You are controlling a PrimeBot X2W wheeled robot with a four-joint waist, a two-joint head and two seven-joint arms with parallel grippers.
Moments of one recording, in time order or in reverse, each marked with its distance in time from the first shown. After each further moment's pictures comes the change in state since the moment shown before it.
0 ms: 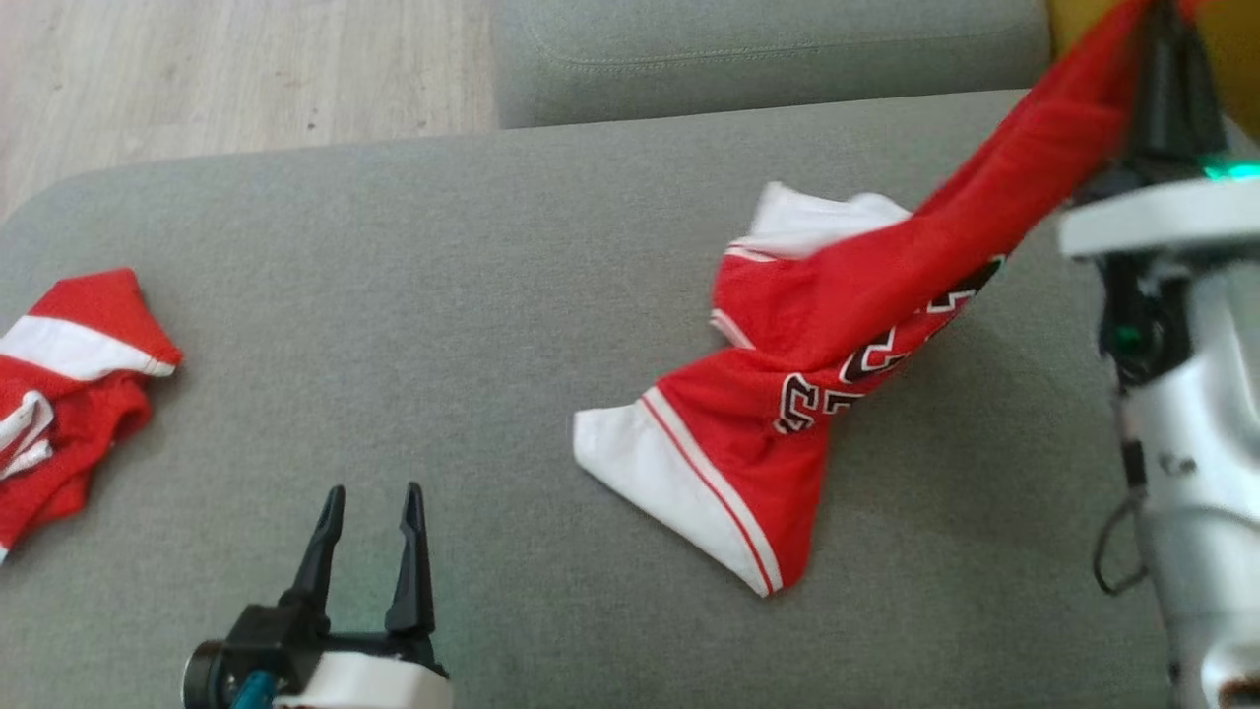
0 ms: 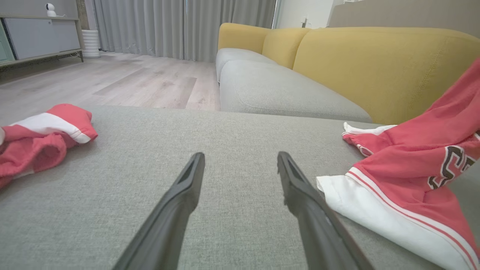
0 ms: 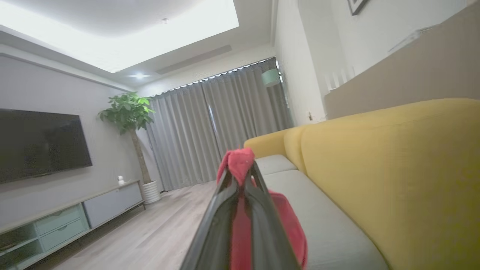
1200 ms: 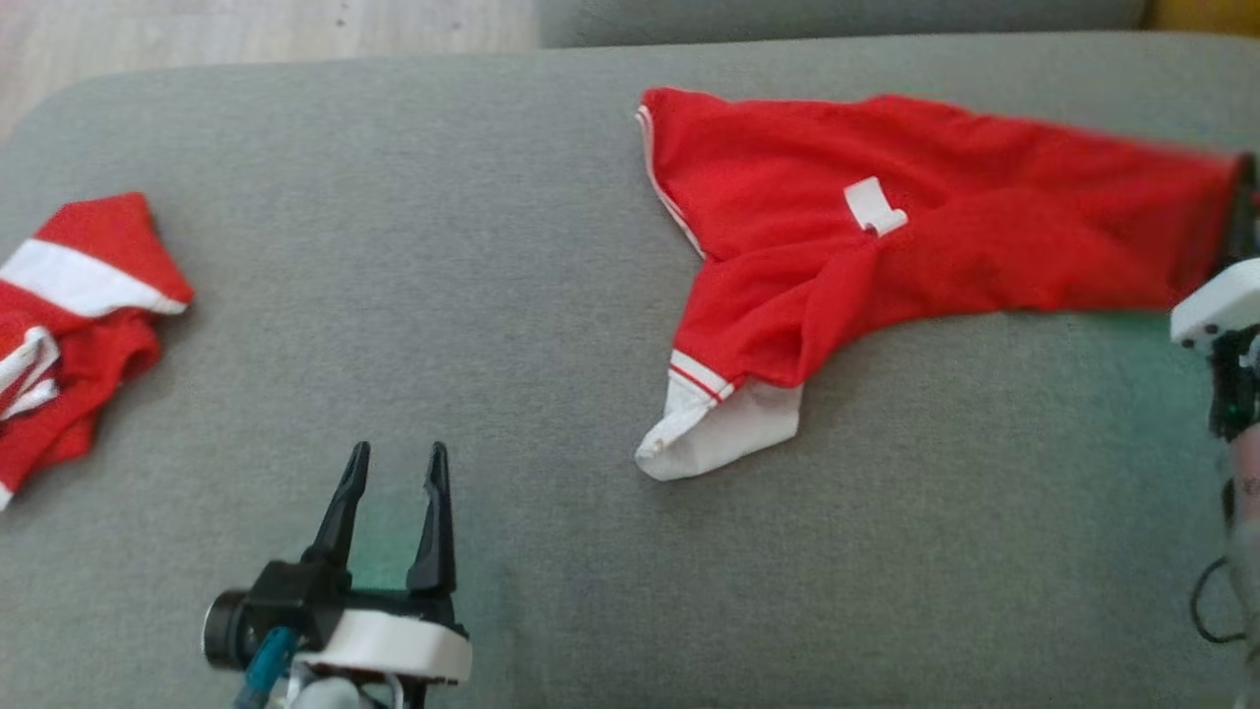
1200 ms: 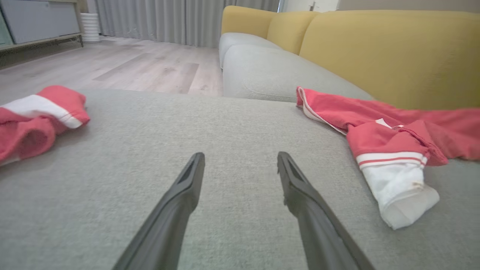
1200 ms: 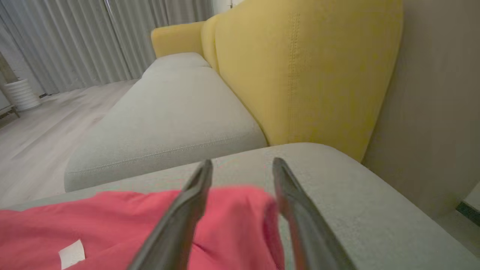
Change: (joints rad) left arm -0.065 0.000 -0.053 0.020 -0.017 0.014 0.000; right arm -0.122 -0.104 -0.259 0.580 -0.310 0.000 0.000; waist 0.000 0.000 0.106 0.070
